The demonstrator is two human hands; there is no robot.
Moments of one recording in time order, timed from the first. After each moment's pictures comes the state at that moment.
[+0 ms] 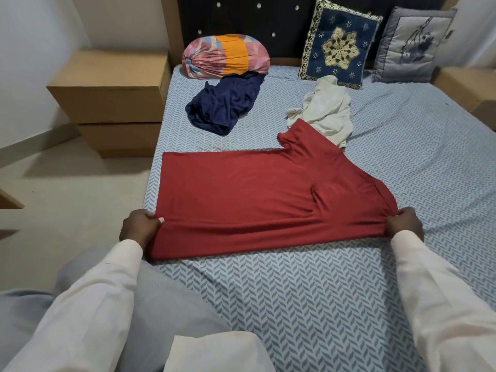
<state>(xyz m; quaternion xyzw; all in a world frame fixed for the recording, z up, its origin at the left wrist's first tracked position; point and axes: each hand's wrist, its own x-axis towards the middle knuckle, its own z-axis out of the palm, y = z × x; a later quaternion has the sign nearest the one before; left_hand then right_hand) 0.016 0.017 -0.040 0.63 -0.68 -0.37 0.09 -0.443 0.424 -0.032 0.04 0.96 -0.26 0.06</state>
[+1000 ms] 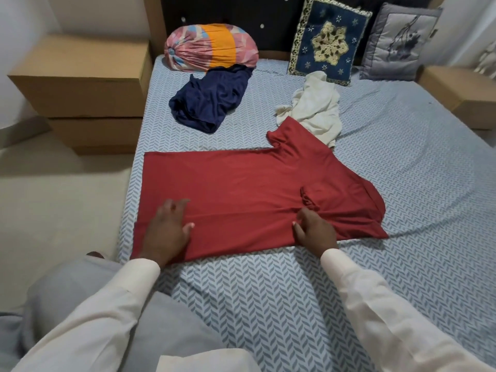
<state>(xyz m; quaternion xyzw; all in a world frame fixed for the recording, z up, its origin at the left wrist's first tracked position) -0.042 0.071 -0.035 0.37 -0.91 -0.15 0.10 -0.332 0.320 -0.075 -0.39 0.90 -0.18 0.02</state>
